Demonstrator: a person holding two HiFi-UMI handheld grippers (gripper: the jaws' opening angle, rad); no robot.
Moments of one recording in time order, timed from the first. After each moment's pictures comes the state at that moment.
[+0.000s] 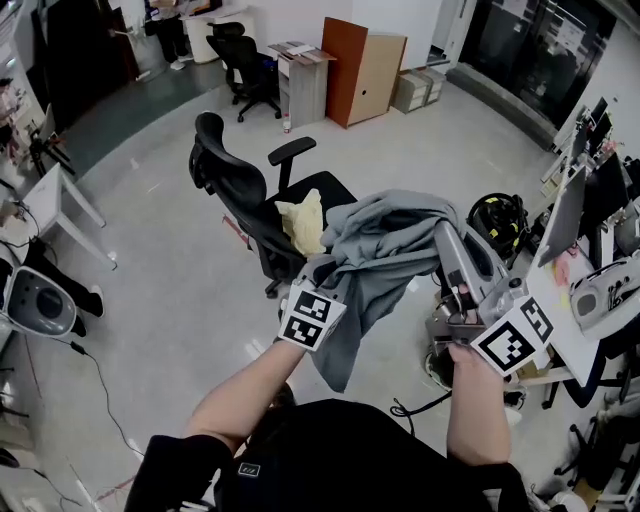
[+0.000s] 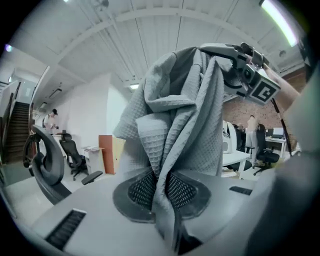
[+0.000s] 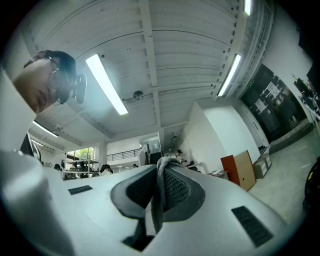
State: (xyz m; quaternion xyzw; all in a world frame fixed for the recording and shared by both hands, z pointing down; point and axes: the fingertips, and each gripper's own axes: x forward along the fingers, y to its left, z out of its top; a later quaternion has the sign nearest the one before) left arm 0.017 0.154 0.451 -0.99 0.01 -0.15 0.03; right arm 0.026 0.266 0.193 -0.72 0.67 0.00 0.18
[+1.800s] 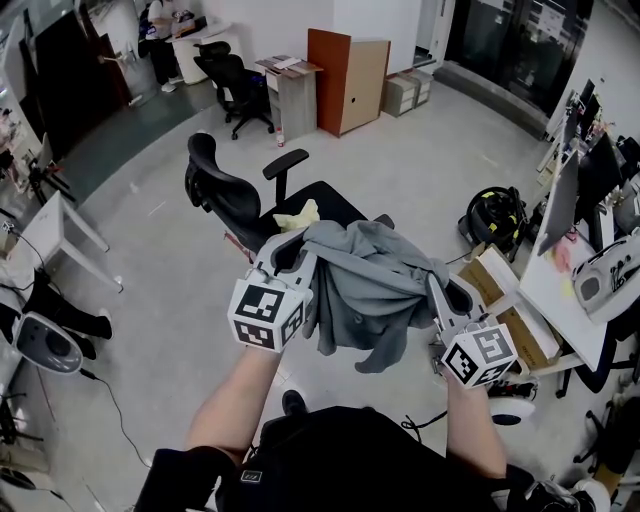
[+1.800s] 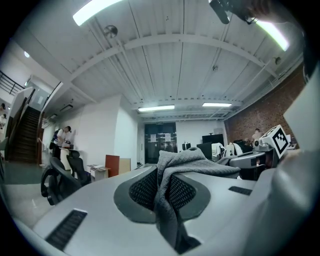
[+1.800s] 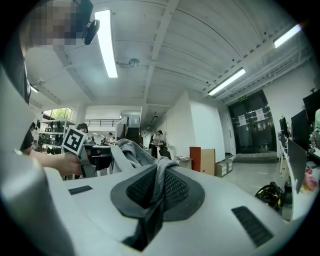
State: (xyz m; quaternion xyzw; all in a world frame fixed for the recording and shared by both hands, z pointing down) left arm -0.020 0.121 0.315 -1.00 0.05 -0.02 0.02; right arm 0.054 0.315 0.332 -0.82 0.56 -0.04 0.00
